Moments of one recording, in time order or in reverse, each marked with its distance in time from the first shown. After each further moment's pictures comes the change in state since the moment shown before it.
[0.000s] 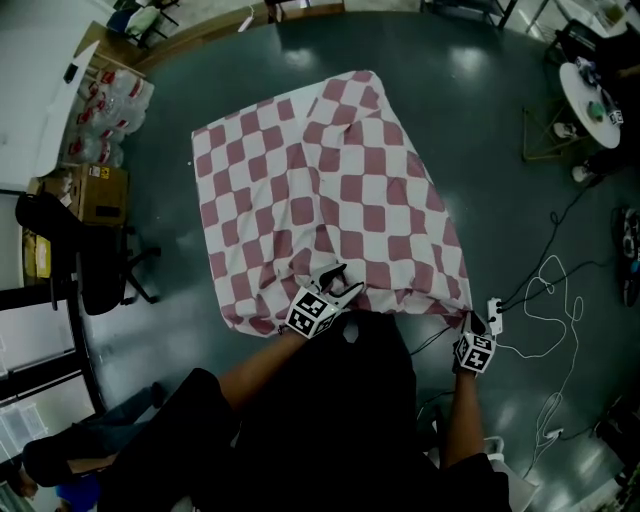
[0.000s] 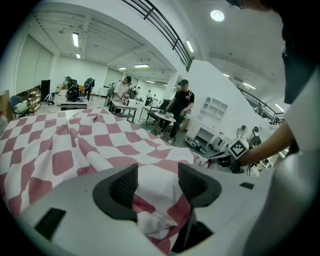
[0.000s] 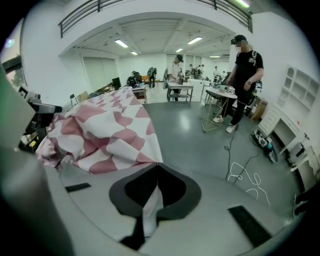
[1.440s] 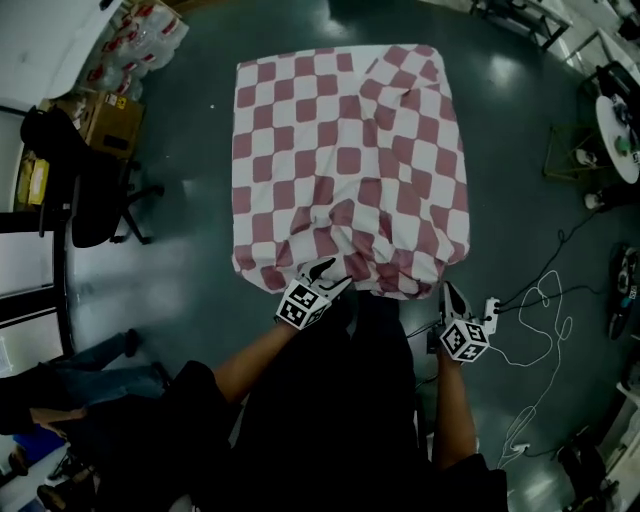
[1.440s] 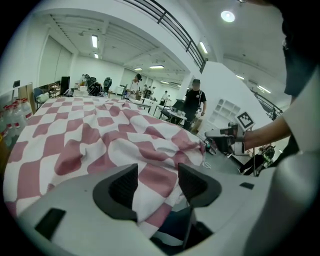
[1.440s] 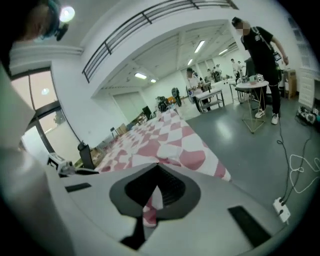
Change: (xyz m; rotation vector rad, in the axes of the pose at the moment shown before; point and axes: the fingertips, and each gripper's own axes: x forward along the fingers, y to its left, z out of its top) left arm -0.105 0.004 -0.134 -0.118 -0.005 0.134; right arm -0.046 0.197 0.041 0.129 -0.244 0.478
